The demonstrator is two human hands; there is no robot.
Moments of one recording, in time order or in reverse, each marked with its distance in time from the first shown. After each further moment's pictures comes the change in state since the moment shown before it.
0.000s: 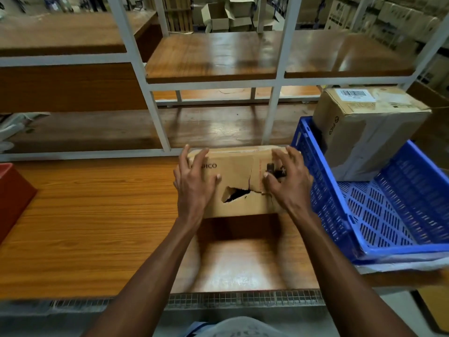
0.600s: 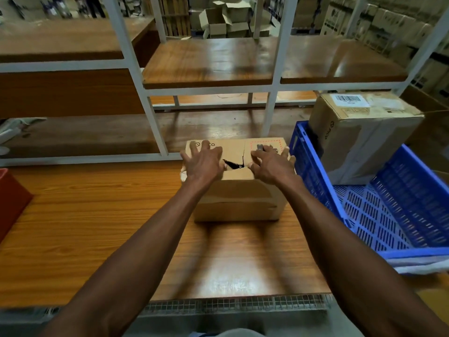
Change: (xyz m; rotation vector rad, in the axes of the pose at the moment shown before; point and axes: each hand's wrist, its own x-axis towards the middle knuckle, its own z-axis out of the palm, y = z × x) left_hand 0.079 0.029 0.027 0.538 -0.413 0.094; right_hand 0.074 -0.033 0.012 -0.394 -0.482 0.061
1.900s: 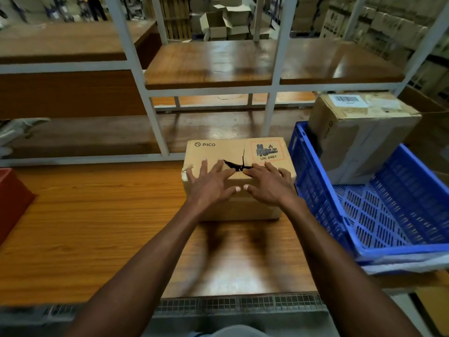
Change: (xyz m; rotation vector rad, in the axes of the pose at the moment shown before) left_hand -0.052 0.000 0.011 0.095 -0.216 0.129; right_hand -0.047 0.003 0.021 -0.102 -0.068 -0.162
